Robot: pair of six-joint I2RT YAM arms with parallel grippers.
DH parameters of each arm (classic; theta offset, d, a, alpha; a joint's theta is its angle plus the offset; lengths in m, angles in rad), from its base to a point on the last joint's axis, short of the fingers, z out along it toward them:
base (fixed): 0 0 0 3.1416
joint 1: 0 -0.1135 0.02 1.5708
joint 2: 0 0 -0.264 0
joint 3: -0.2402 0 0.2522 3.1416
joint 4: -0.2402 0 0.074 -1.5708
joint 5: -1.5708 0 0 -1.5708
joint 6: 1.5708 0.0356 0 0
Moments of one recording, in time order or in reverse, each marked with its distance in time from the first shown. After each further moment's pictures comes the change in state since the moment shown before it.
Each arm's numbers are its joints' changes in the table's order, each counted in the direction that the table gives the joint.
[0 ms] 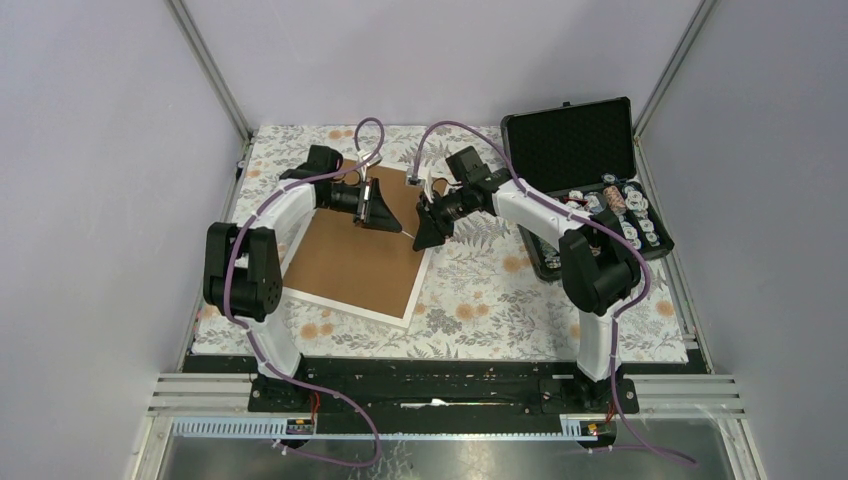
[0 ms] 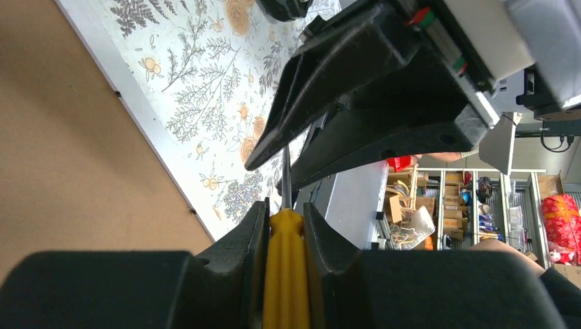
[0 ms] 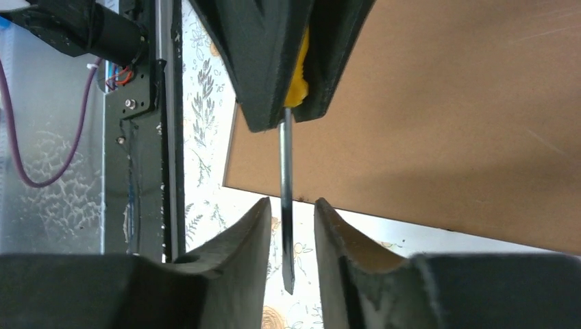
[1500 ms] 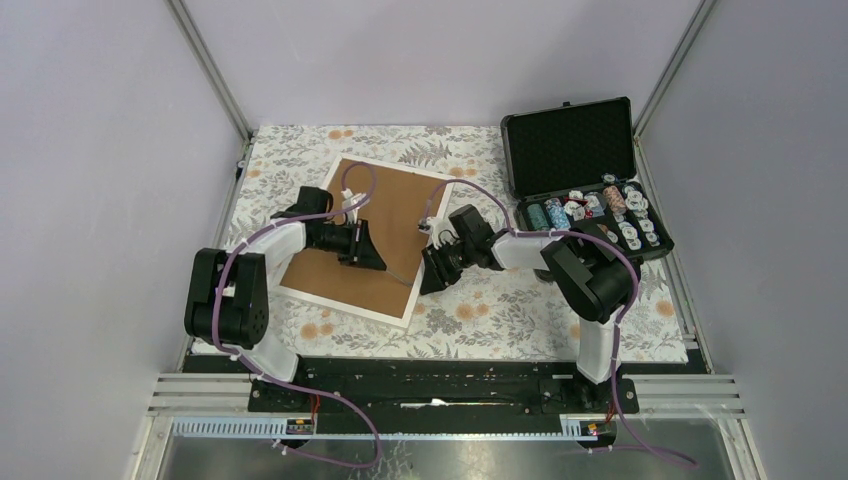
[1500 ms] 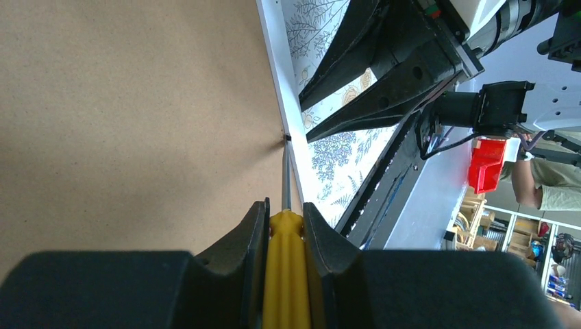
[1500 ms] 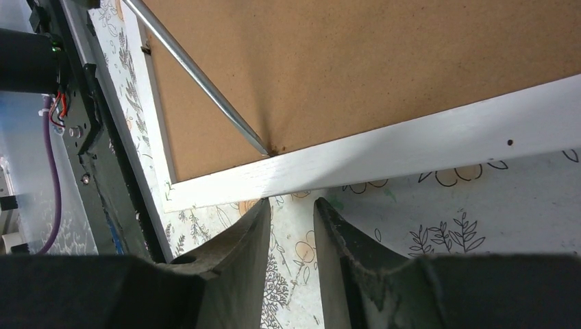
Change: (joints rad) left arm -0.030 -0.189 0.409 0.148 0.274 0.058; right arm -0.082 -0.037 0.529 0.552 -0.226 0.467
